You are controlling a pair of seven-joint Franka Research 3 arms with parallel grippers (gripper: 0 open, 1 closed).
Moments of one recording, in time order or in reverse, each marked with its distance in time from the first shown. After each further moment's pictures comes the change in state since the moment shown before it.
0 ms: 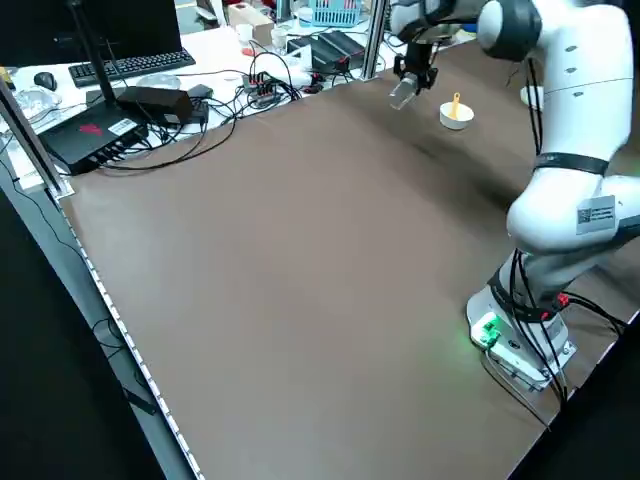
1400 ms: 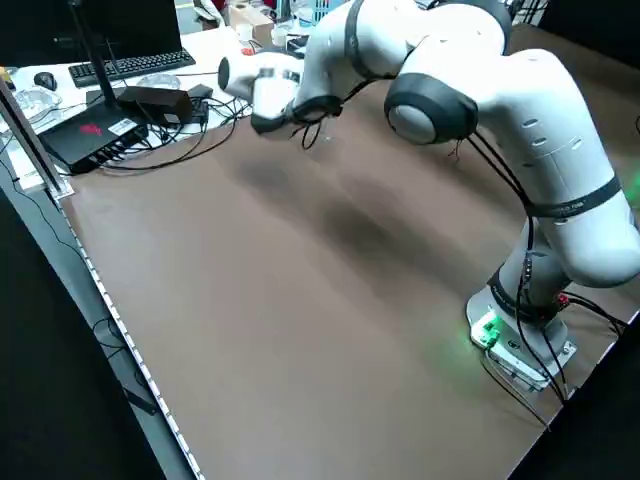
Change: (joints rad) left arm 1.094 0.099 -0.430 -0.109 -0.630 -0.427 1.105; right arm 0.183 0.565 0.037 0.176 0.192 0.556 -0.252
